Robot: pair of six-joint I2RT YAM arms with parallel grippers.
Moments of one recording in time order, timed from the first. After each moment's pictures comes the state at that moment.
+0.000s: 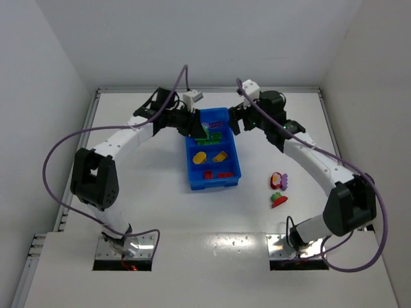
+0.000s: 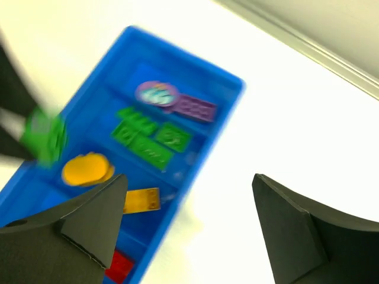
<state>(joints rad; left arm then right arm) -0.34 1.70 1.41 -0.41 0.70 -0.05 0.41 1.50 1.16 -0.12 -0.18 -0.16</state>
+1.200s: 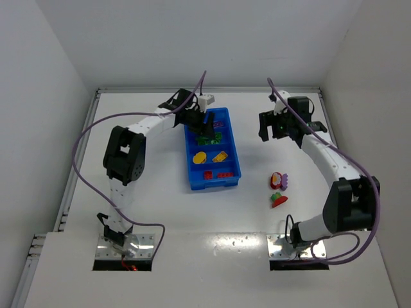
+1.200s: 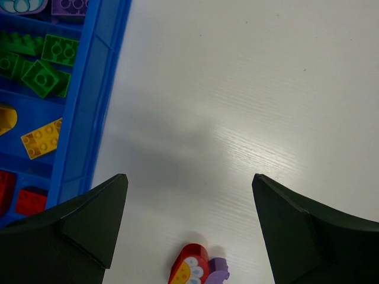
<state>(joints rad) -0.41 2.12 1.70 -0.46 0.53 -0.06 0.10 1.46 1.10 -0.35 -0.17 -0.13</state>
